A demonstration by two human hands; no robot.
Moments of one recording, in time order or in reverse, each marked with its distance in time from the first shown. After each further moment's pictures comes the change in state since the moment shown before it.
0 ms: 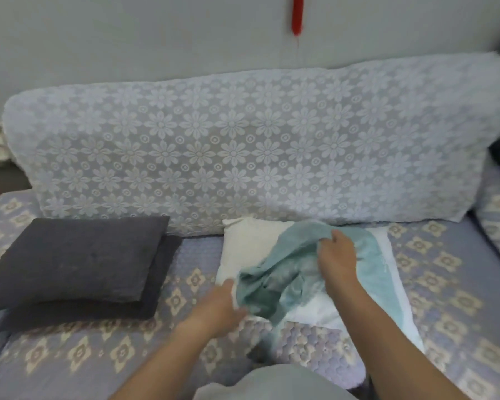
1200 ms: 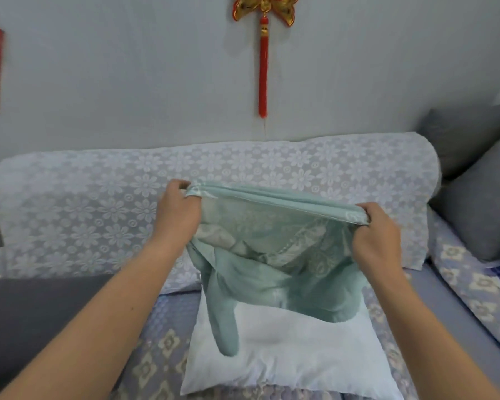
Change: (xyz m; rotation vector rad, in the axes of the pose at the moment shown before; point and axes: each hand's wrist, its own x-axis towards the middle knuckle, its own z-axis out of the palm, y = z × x) left_hand -0.050 0.127 -0.211 -0.750 0.959 0.286; right_hand 0.016 -0.095 -0.157 -0.041 0.272 -0.584
